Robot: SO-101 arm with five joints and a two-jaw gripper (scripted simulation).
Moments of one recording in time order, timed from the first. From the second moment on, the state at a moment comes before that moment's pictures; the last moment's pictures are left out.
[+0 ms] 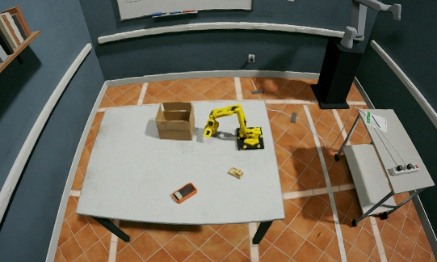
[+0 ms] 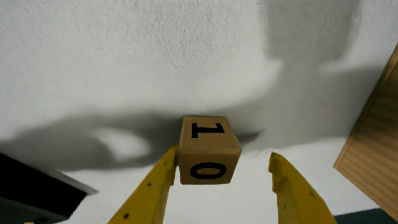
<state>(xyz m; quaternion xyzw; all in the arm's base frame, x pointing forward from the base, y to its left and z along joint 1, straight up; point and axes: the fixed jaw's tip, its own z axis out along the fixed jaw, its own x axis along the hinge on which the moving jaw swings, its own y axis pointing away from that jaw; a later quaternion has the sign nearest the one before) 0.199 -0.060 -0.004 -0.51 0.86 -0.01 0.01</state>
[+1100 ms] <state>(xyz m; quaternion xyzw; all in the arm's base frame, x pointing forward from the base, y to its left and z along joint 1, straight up) 0.193 -0.058 0.046 -0.51 0.86 0.00 0.00</state>
